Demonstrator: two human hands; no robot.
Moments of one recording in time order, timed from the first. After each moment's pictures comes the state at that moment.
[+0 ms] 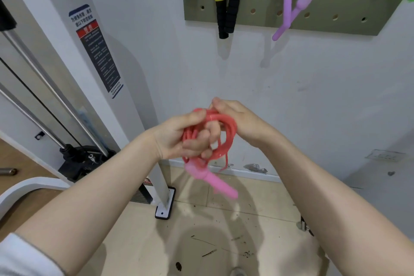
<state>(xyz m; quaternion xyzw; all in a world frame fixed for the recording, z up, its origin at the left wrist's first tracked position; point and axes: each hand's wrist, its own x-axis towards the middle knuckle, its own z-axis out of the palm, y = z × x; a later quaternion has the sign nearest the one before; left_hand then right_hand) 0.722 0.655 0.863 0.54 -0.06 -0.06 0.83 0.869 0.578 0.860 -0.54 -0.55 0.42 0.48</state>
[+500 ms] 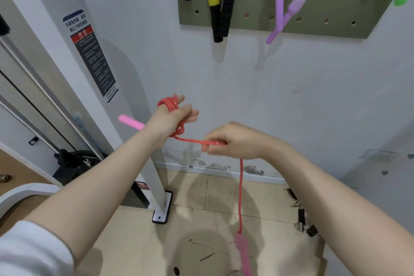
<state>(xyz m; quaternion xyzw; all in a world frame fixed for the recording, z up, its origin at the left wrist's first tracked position) 0.737 0.689 0.837 0.59 0.33 0.28 0.68 0.869 0.552 0.874 -0.63 -0.72 0.26 0.14</state>
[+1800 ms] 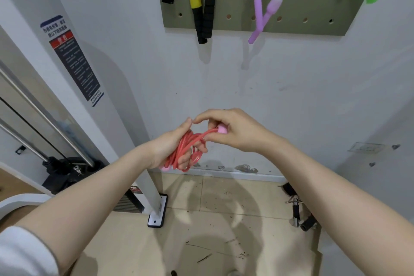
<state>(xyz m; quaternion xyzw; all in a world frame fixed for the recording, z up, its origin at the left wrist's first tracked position) 0.740 0.644 0.833 0.65 0.28 -0.04 0.70 0.891 0.534 0.869 -0.62 -0.68 0.20 0.33</state>
